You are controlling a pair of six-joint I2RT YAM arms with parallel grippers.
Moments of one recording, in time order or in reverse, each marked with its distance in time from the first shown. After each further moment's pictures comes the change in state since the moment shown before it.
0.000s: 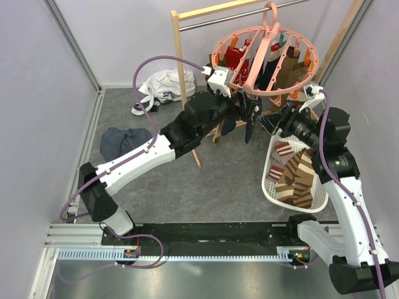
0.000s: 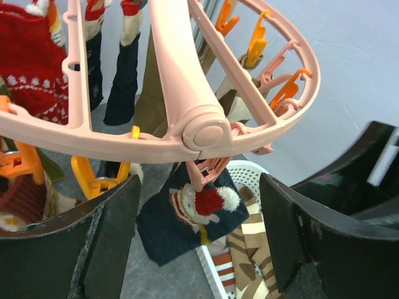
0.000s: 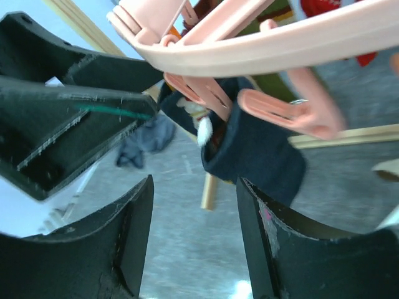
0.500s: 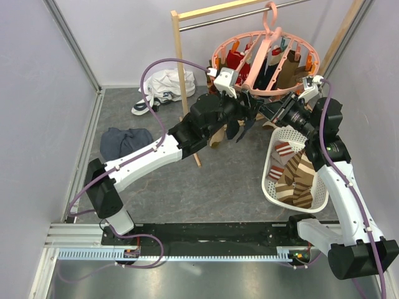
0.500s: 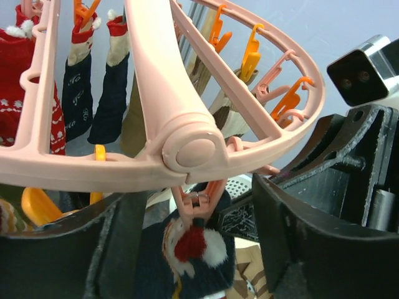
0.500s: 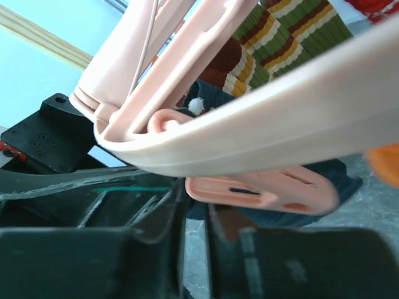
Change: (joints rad) left arm -0.015 0.062 0.000 0.118 0.019 -0.008; right arm 0.000 0.116 0.002 0.168 -0.035 0.329
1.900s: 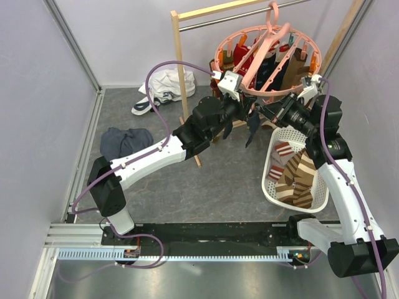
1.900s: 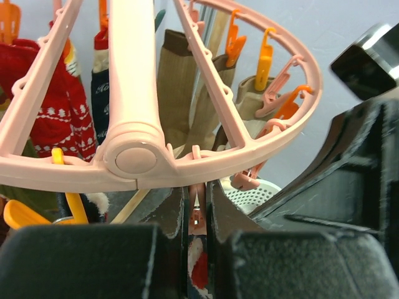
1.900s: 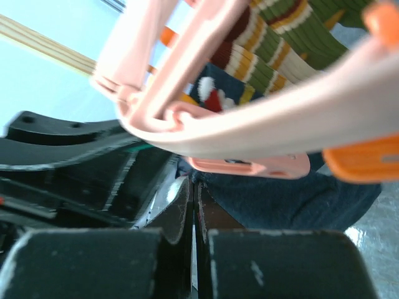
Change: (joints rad) left arm 0.000 0.023 -0.030 0.097 -0.011 0.135; right arm -0.002 0.018 0.034 -0.093 0.005 -0.013
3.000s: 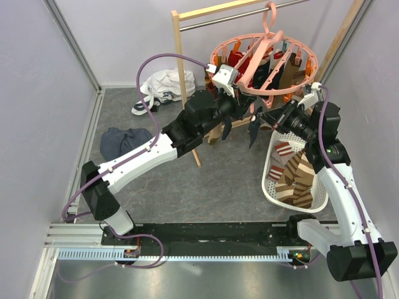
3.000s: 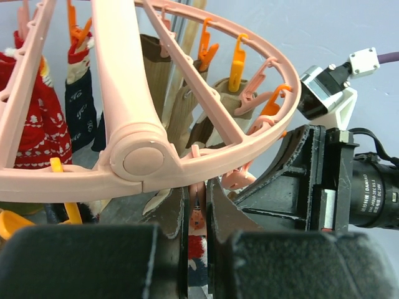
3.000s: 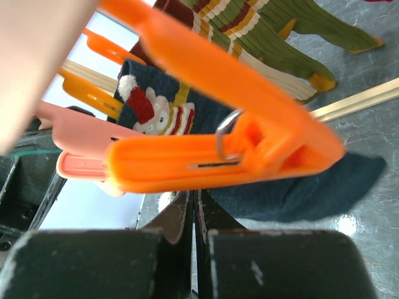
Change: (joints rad) left arm 0.014 -0.065 0.053 -0.158 0.094 -0.080; right arm -0.029 -0.038 -0.083 0.000 0.012 -0.016
